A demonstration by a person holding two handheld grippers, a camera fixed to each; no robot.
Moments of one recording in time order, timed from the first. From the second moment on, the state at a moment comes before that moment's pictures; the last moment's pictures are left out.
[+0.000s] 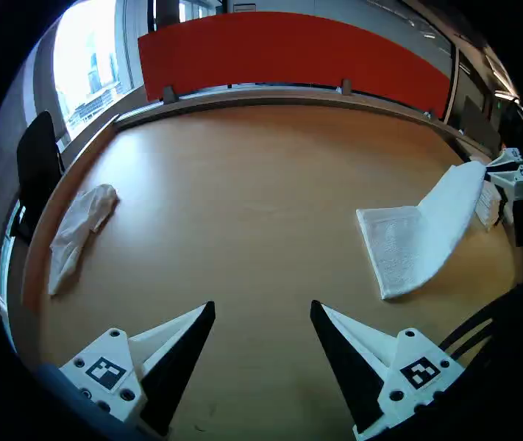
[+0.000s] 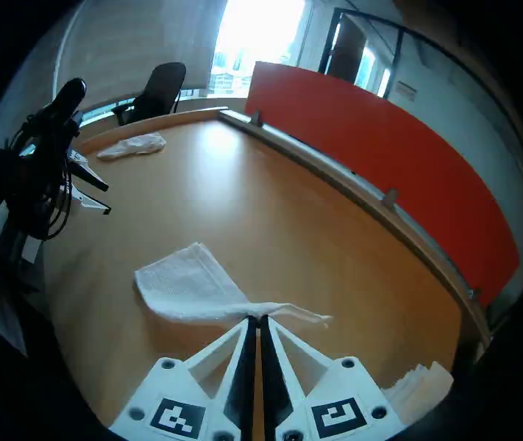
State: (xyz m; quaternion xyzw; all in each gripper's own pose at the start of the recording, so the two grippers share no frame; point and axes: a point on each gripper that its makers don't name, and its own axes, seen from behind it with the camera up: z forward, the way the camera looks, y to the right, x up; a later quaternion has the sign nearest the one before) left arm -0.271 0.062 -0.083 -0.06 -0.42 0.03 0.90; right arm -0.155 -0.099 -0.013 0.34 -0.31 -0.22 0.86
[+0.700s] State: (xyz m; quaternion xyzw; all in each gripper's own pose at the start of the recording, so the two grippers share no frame) left arm -0.266 0.062 -0.081 -0.06 -0.42 0.02 0.91; right arm -0.177 -0.163 -0.024 0.39 -0.31 -0.22 0.84
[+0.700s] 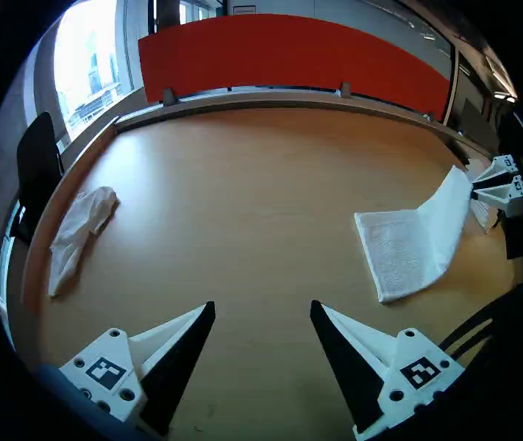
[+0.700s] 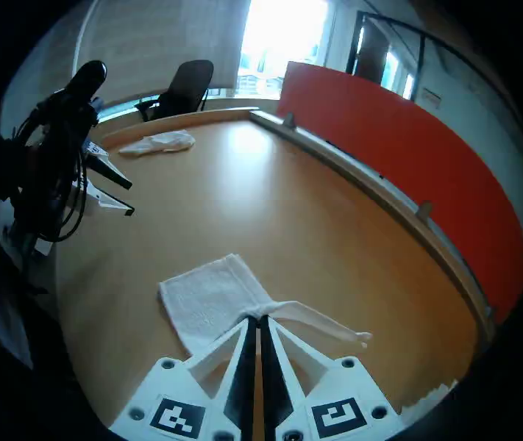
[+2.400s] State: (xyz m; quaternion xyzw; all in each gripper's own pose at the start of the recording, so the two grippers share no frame) left arm -0.260 0.034 -0.089 -0.04 -0.41 0.02 0.91; right arm -0.225 -0.239 -0.047 0.47 -0.35 -0.22 0.78
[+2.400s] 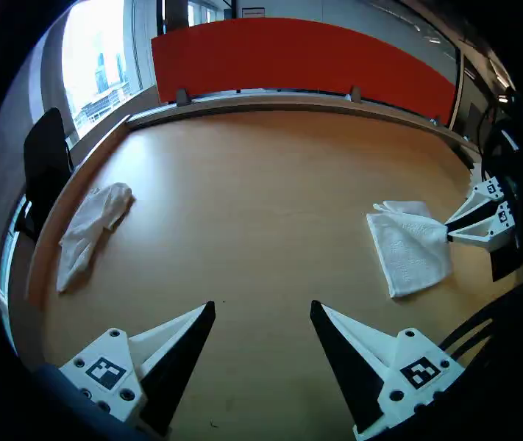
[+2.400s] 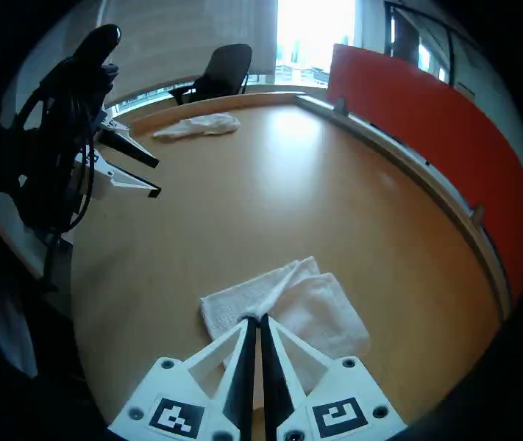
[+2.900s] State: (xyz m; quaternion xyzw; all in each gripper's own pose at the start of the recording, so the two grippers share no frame) left arm -0.260 0.035 -0.092 -0.04 -0.41 0.02 0.91; right arm -0.230 -0.233 -0.050 0.46 -0.35 -0.21 0.79
